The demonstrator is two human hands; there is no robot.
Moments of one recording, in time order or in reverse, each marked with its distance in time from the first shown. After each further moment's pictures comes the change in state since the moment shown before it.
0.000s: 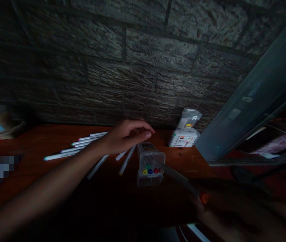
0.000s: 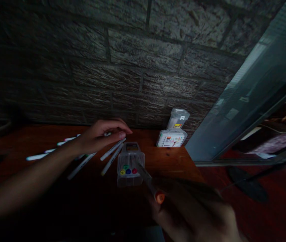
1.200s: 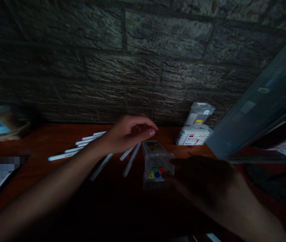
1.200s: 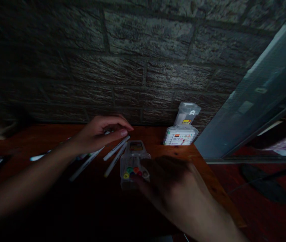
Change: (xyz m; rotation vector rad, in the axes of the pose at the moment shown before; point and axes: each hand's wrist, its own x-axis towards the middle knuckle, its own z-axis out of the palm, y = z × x) left_hand 0.001 -0.011 -0.001 0.094 0.035 -0.022; right_hand 0.039 0.018 0.050 0.143 -0.134 0.041
